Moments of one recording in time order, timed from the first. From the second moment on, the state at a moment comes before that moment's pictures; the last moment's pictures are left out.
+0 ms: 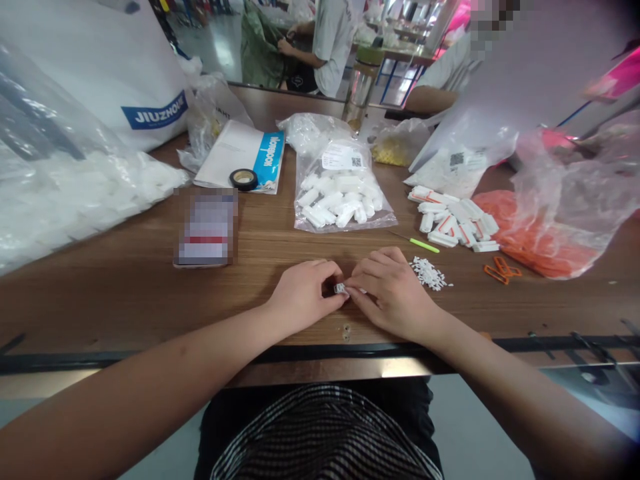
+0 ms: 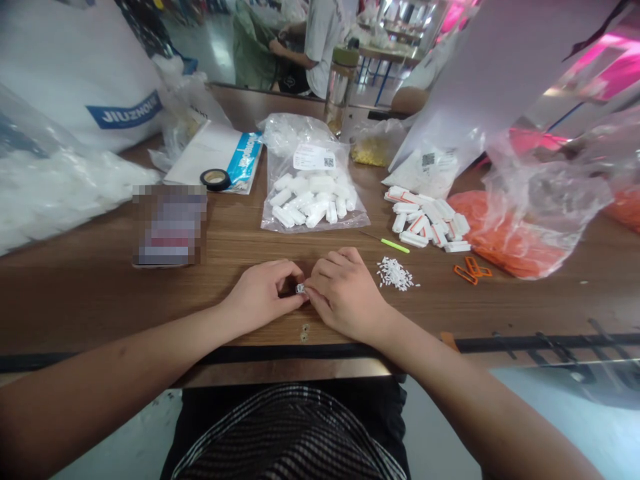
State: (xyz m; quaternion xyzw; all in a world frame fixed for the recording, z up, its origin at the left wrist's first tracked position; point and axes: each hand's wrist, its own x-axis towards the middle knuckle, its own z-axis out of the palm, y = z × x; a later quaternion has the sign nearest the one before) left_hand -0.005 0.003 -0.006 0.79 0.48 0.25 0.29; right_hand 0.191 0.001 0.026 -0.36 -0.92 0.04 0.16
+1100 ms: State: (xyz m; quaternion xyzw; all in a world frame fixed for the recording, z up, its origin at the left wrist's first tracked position) left_hand -0.006 0.004 -0.008 0.80 0.48 0.23 0.28; right_hand 0.336 -0.025 0.003 -0.80 -0.59 -0.01 0.09
